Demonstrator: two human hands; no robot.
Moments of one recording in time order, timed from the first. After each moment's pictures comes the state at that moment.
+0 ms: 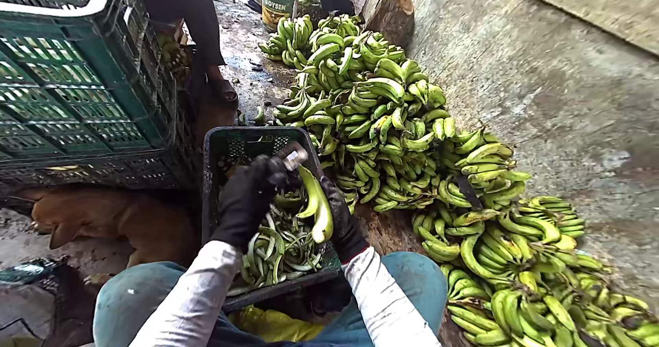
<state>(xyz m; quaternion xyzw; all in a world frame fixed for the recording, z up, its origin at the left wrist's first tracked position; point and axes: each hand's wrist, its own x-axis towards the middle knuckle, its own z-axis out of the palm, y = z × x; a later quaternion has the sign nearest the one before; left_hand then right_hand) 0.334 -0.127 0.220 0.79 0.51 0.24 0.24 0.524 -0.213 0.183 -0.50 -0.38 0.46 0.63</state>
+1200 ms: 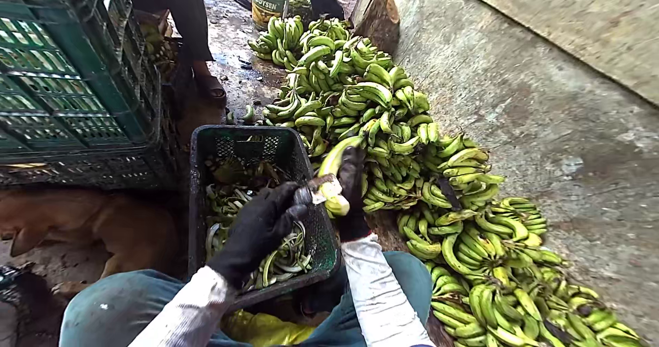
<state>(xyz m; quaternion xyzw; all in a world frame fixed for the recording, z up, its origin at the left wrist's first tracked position) 0.334 -0.166 0.219 0.82 0.33 0.27 0.38 0.528 -0.209 0.233 -0.59 -0.41 0.21 0.66</state>
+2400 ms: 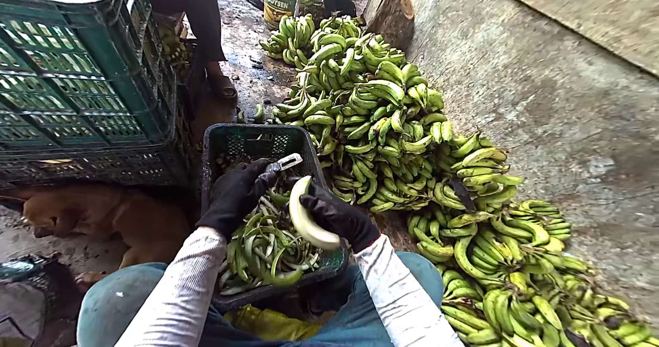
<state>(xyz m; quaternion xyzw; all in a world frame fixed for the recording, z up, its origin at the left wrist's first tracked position) 0.316 -0.089 0.192 0.85 0.42 0.21 0.25 0.530 -0.213 0.220 -0.49 -0.49 0.59 0.40</state>
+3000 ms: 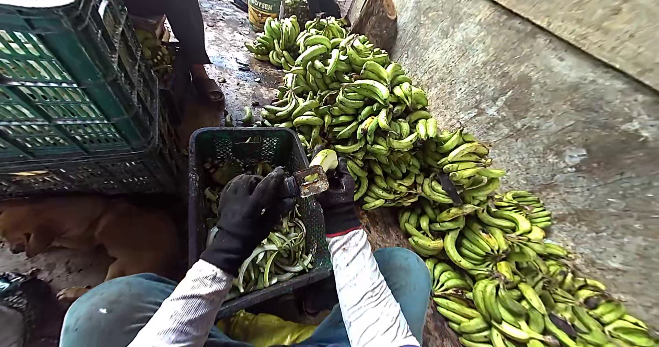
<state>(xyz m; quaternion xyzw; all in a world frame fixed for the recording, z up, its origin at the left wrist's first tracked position) 0.335 -0.146 0.198 0.84 0.30 0.43 0.14 0.531 -0.180 0.213 -0.28 -0.11 0.47 0.83</state>
